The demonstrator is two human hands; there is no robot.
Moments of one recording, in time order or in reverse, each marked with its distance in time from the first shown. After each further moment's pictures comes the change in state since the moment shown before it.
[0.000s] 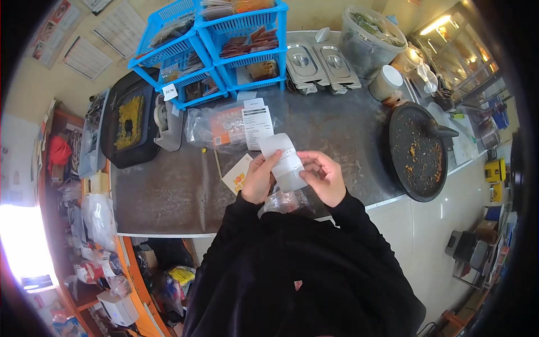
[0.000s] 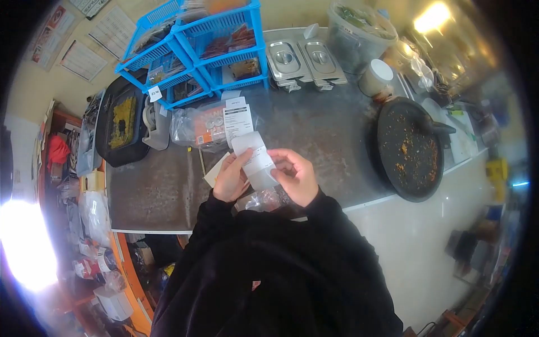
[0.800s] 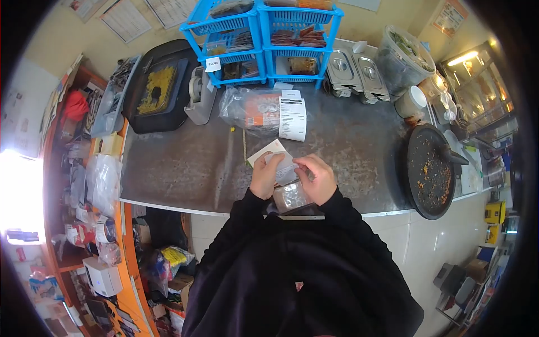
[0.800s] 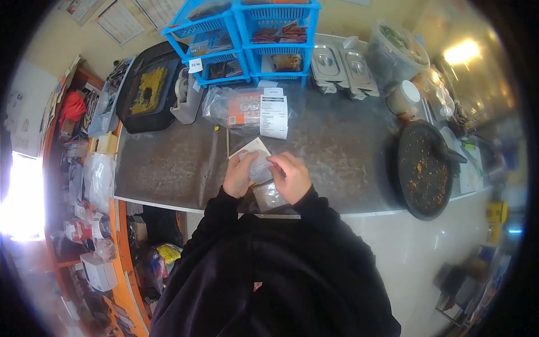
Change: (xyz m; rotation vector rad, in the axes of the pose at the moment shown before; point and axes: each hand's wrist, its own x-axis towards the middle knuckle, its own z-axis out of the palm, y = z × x) left_hand -0.043 -0.004 -0.054 0.115 0.313 0.173; right_hand -0.004 0.020 0.067 -0.582 -0.080 -0.328
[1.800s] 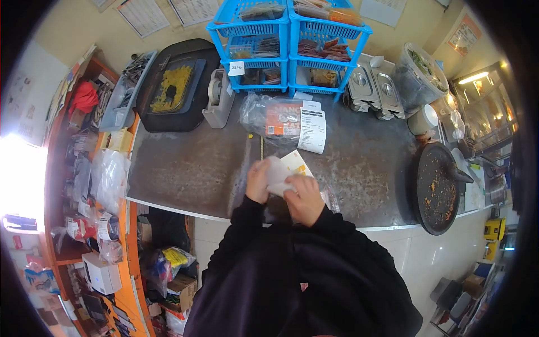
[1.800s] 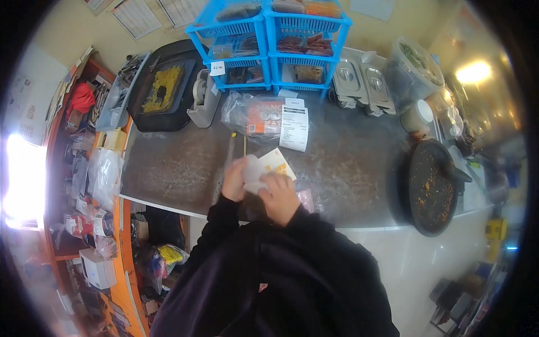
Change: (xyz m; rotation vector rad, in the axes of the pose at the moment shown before) left_hand 0.024 -0.003 -0.076 -0.087 0.191 0.056; right_hand -0.002 -0.018 0.057 -0.365 -0.114 -0.423
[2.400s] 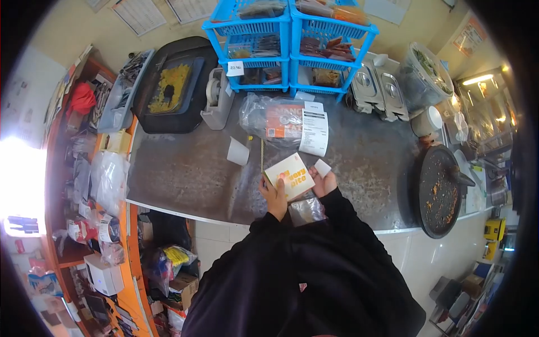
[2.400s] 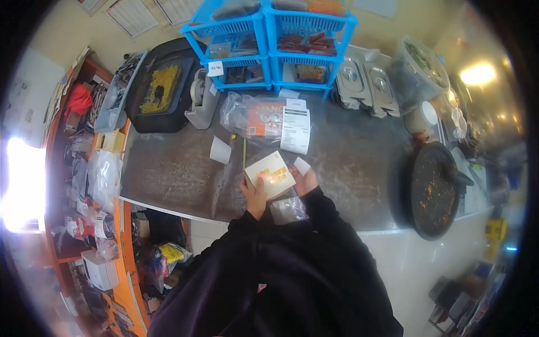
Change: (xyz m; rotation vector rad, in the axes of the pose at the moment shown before) left_hand -0.001 -0.102 -0.014 0.800 0.295 0.374; right_hand -0.052 0.131 0.085 1.939 0.482 1.077
